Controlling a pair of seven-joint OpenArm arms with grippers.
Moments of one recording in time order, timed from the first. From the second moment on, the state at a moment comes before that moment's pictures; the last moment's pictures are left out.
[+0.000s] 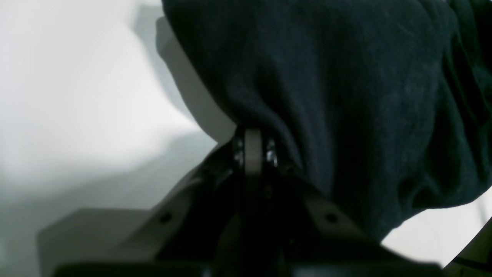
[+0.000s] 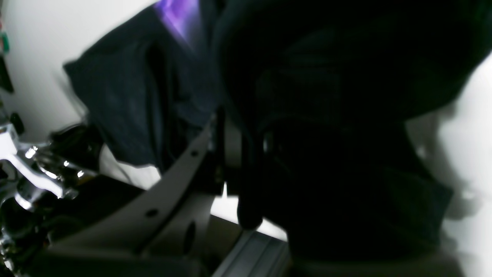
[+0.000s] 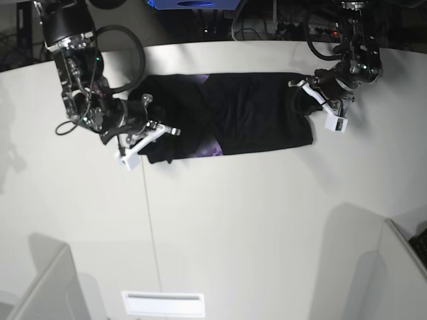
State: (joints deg) left arm 20.1 -14.6 -15.0 91.6 -33.3 -26.5 43.9; right arm -1.4 18.7 -16.1 104.1 51.1 -27.0 -66.7
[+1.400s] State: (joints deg) left arm 24.0 -15.3 -15.2 95.5 -32.7 -26.5 45.2; right arm 5.3 4.7 -33.4 112.9 51.6 -33.6 -66.9
